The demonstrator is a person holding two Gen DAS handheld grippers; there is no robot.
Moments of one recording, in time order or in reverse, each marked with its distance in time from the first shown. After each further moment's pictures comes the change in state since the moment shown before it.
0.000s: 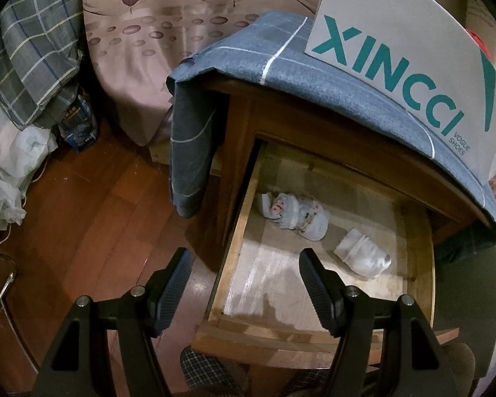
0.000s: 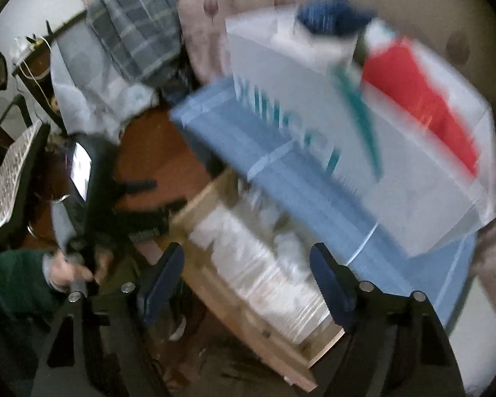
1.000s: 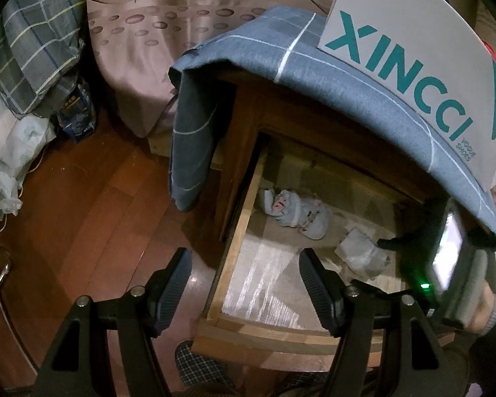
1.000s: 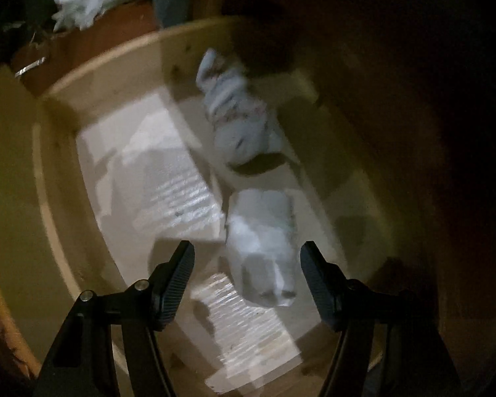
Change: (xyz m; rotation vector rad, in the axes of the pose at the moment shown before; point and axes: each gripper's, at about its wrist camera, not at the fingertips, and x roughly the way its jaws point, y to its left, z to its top) left arm 0.006 0.004 0.001 -0.036 0.028 -0.017; right arm 0.207 -0.016 -0.049 -0.380 0.224 -0.252
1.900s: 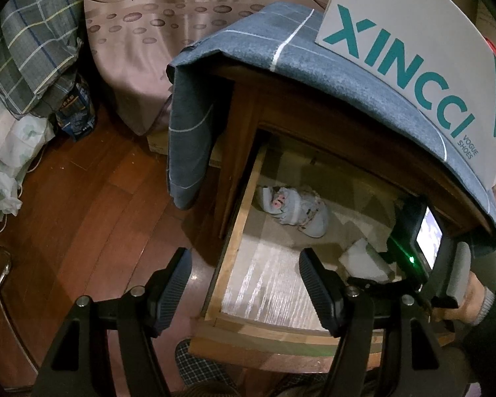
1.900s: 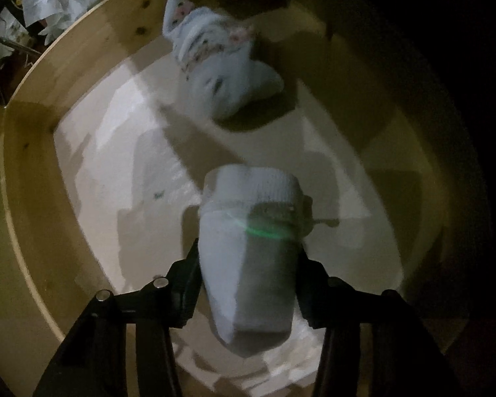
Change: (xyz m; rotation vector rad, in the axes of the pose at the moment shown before) left arm 0.003 -0.001 0.002 0.007 0.011 -0.001; right arm 0.029 -0.034 -0.030 0.132 0.117 0.180
